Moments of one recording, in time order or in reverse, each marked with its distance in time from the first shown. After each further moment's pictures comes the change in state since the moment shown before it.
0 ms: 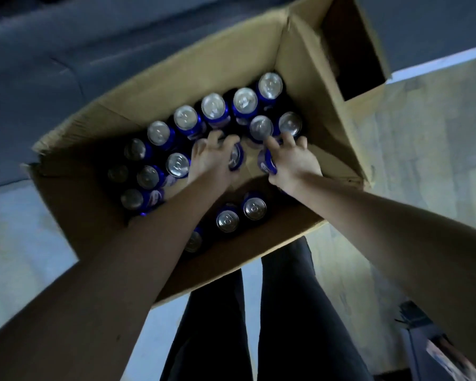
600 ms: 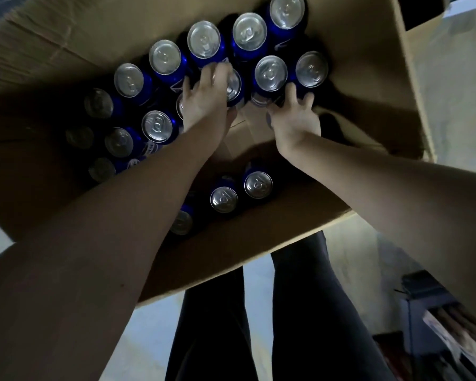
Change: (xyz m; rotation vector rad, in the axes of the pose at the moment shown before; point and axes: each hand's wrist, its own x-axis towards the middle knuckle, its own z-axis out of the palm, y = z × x) left_hand 0.071 -0.027 0.059 0.025 0.164 -0.051; right_hand 0.069 -0.002 0.072 -0.095 0.029 0.118
